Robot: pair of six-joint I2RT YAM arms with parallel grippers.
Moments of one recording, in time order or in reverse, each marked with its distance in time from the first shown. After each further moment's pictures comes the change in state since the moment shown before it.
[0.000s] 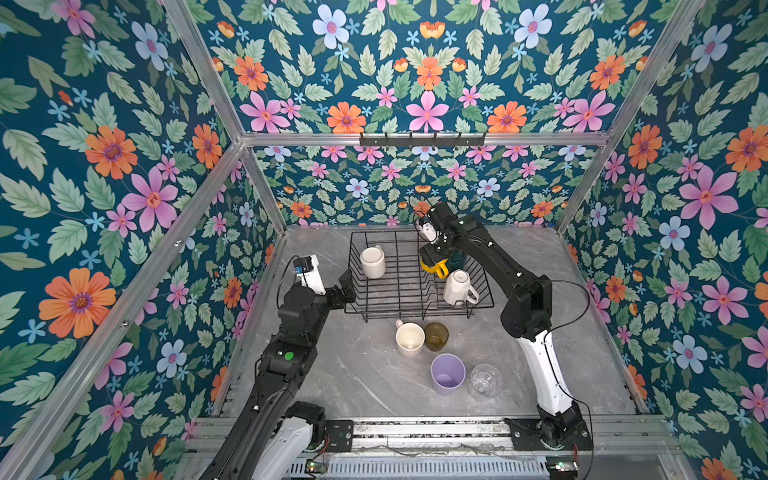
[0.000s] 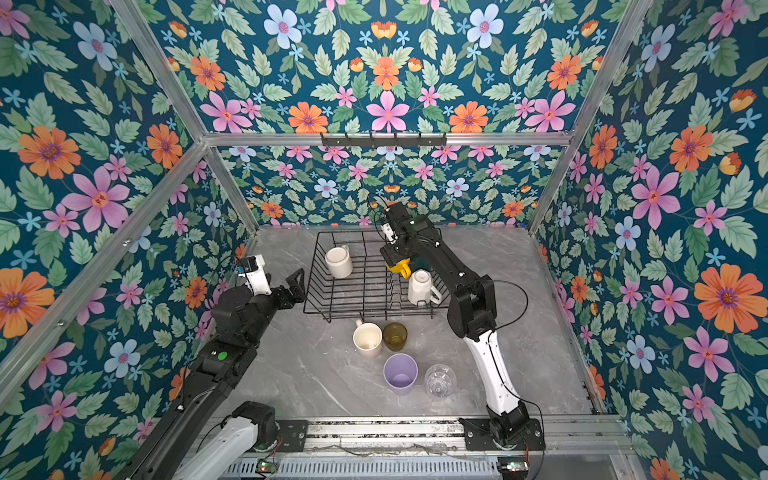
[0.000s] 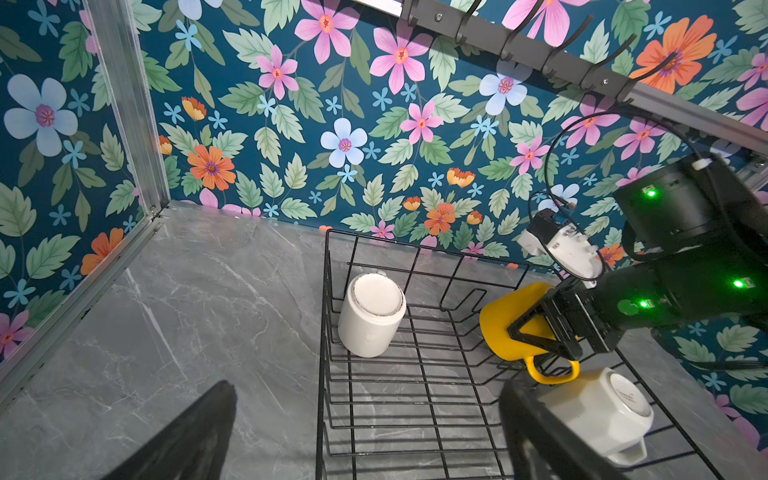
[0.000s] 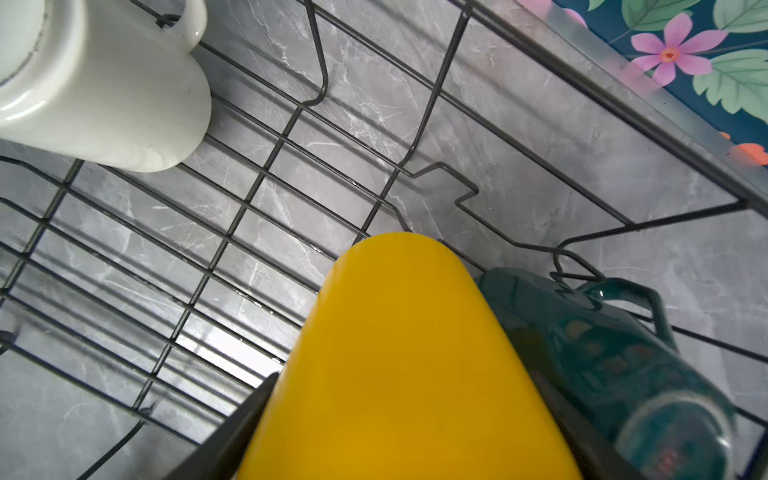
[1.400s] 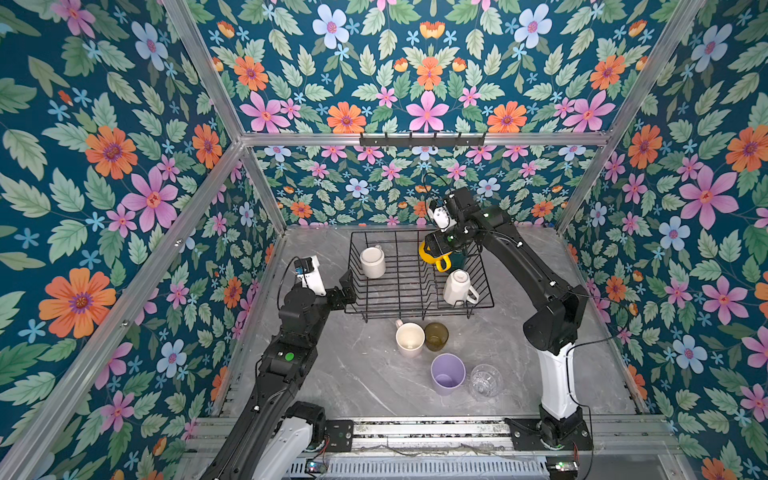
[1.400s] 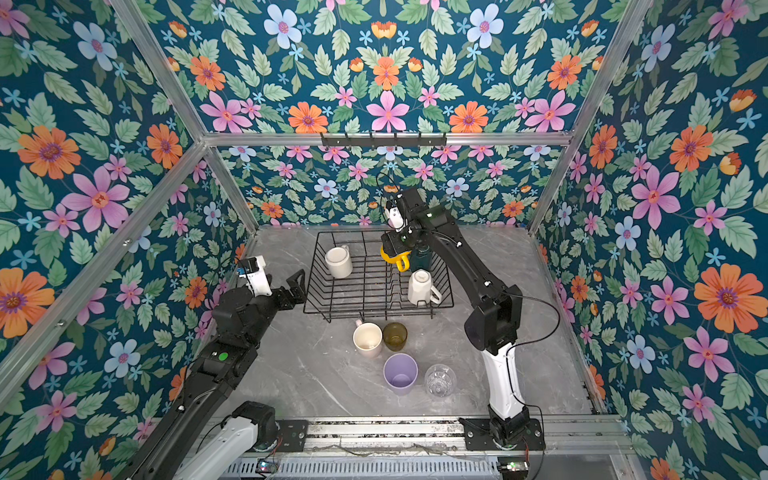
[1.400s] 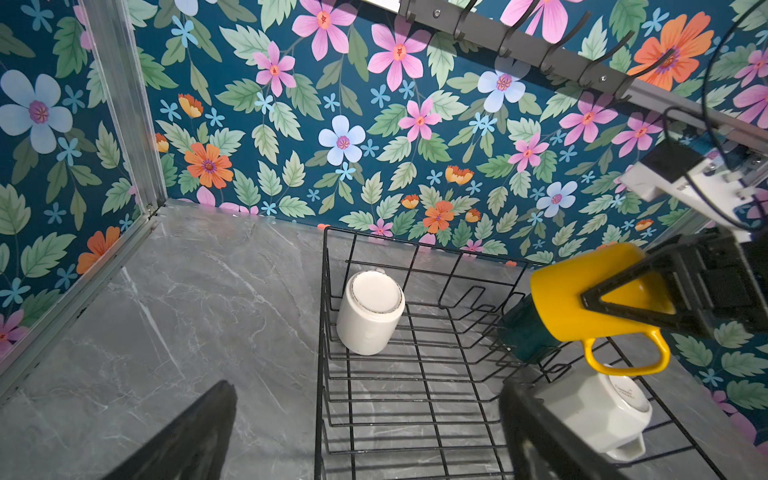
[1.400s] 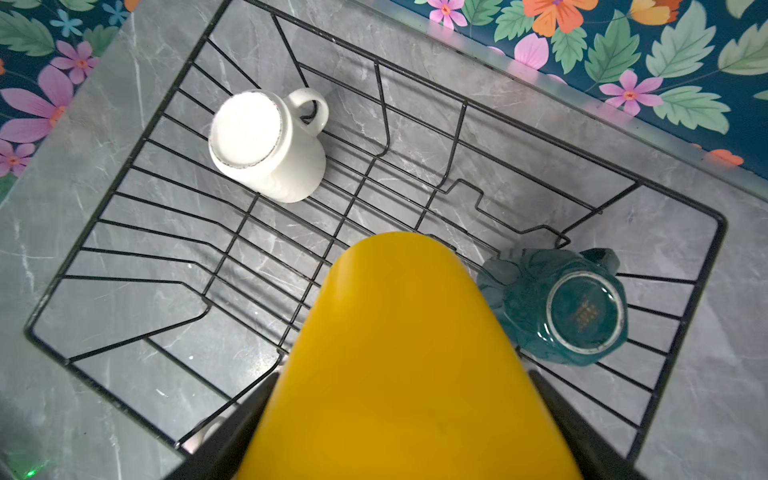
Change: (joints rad) left arm 0.000 -0.007 -0.014 0.008 0.003 0.000; right arm -0.002 -0.243 -0.108 -0.003 -0.117 0.103
